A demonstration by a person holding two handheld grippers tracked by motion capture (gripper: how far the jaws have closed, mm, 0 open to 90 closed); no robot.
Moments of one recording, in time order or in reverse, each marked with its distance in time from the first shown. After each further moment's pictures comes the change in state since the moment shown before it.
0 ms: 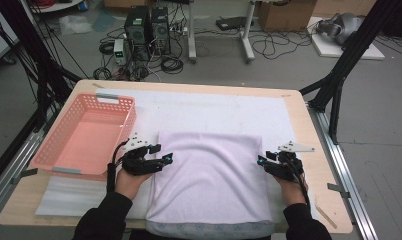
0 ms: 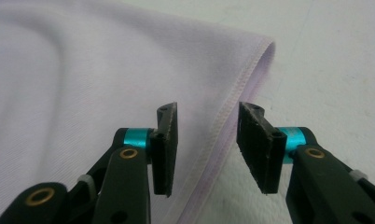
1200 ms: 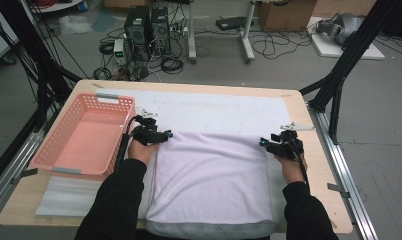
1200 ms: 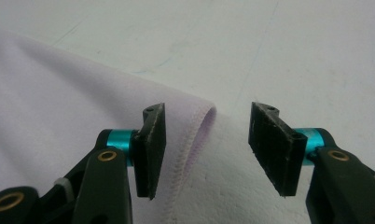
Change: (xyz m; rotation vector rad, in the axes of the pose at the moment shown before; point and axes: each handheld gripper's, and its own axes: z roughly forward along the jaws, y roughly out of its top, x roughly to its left) left arm 0.061 0.033 0.077 0.195 0.298 -0.048; right arm -0.043 0.036 0.031 -0.002 -0.042 0.055
